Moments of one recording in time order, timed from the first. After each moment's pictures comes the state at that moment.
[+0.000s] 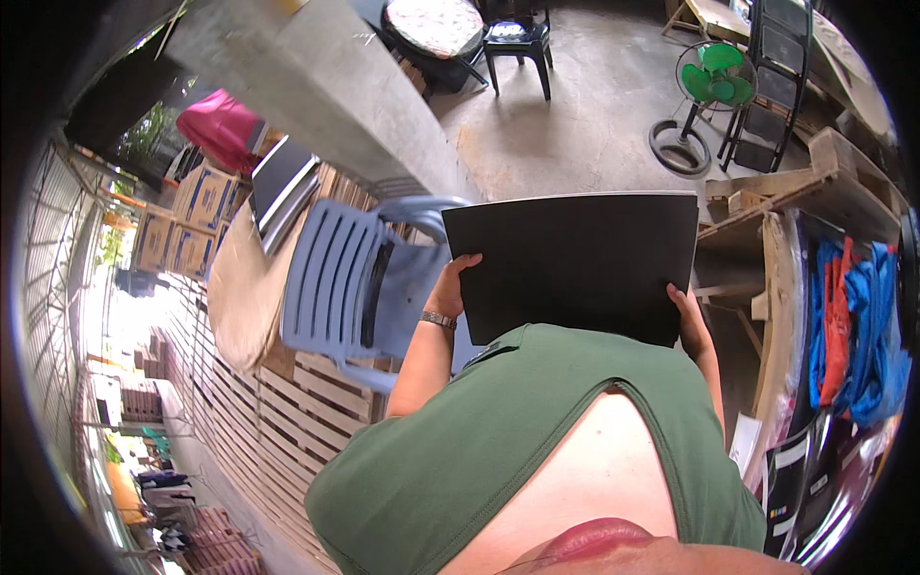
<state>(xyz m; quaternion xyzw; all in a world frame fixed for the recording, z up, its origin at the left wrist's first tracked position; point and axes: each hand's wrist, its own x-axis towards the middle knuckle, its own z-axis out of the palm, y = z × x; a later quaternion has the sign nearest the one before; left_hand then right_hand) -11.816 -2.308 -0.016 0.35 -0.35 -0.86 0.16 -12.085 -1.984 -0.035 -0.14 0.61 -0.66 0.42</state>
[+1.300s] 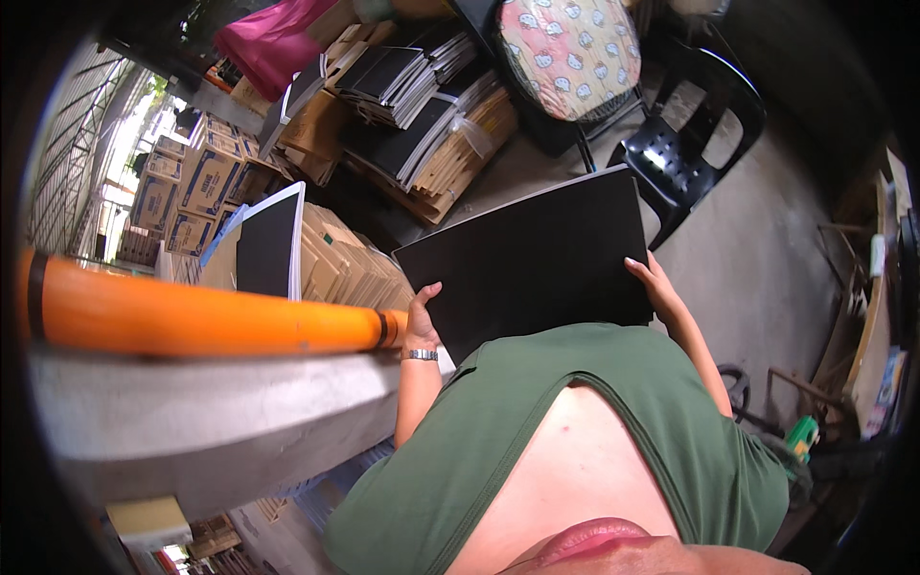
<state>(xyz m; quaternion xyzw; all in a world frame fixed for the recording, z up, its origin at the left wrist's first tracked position) -12.204 -3.036 -0.058 0.41 -0.10 -0.77 0.48 -12.624 -3.004 -0.057 -0.36 0.57 -0.42 0.61</state>
